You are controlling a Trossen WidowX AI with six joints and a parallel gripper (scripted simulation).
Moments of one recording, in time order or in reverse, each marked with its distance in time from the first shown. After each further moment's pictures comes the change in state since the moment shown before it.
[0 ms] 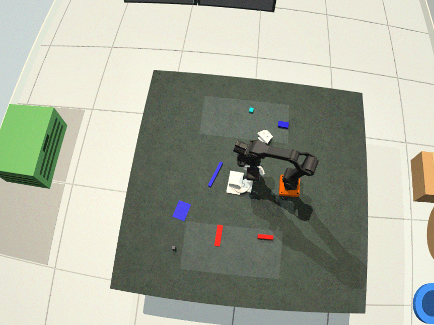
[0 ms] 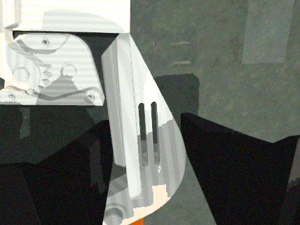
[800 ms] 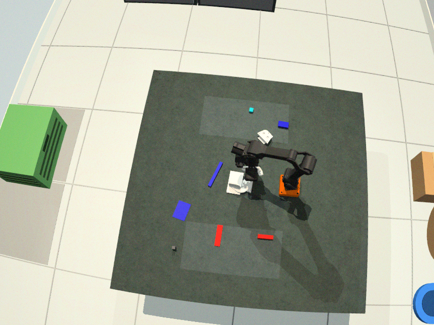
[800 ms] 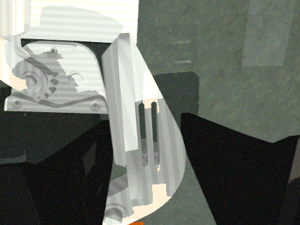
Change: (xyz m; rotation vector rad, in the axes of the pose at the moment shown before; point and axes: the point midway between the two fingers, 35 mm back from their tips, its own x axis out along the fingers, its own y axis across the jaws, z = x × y) arm 0.000 0.004 0.009 -0.024 0.003 0.003
